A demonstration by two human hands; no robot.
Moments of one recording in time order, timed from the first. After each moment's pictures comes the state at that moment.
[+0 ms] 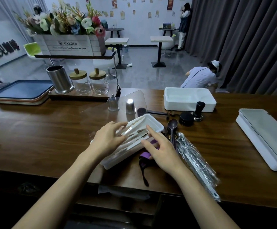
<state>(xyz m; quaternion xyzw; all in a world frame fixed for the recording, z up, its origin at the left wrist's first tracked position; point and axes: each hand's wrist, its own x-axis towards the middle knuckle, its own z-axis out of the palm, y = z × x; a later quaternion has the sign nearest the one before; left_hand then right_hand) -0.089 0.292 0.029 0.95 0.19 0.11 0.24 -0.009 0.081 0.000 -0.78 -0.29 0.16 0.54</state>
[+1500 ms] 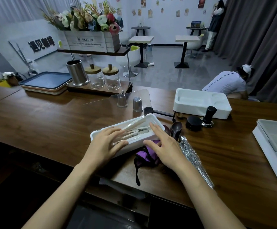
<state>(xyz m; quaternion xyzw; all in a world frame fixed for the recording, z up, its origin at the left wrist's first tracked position) -0.124 0.268 -0.006 0.94 0.17 0.21 0.18 0.039 0.064 -0.002 -0.82 -0.41 0.13 0.38</state>
